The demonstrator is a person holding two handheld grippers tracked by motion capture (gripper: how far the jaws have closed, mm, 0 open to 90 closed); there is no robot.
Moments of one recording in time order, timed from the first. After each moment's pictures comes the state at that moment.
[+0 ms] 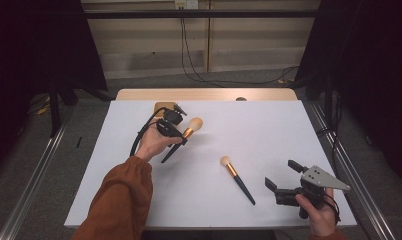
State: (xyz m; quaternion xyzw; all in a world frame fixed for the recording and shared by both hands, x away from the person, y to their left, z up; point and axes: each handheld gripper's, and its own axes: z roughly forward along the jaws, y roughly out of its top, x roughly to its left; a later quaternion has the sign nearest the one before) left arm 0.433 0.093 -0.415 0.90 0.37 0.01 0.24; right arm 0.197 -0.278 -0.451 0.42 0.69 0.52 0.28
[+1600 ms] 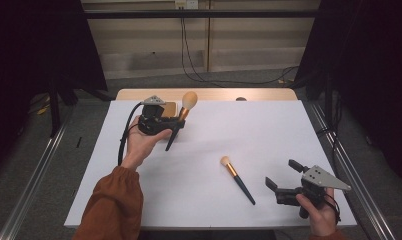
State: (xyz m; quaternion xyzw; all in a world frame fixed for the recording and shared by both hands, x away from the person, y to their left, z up) left arm 0.406 0.133 -0.377 0.81 0.33 0.06 0.48; right arm 0.197 -0.279 -0.450 0.42 0.68 0.52 0.29
